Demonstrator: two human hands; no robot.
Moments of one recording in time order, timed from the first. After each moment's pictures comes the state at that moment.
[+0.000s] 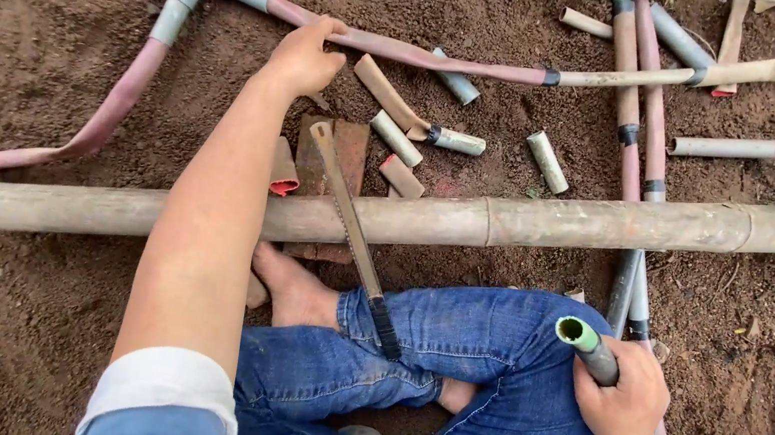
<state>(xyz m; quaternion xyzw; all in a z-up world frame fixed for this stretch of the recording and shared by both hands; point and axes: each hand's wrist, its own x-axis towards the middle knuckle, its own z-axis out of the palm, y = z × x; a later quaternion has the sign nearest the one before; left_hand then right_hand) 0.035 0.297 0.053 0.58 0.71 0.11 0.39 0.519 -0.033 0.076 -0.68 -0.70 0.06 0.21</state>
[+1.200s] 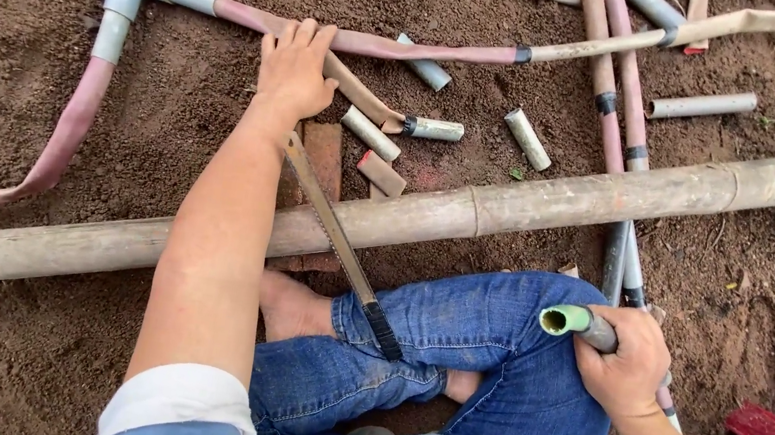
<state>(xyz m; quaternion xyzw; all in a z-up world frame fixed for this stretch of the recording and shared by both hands) 0.063 0.316 -0.039 0.76 0.64 0.01 0.12 0.516 -0.024 0.071 -0.67 -0.71 0.05 0.22</state>
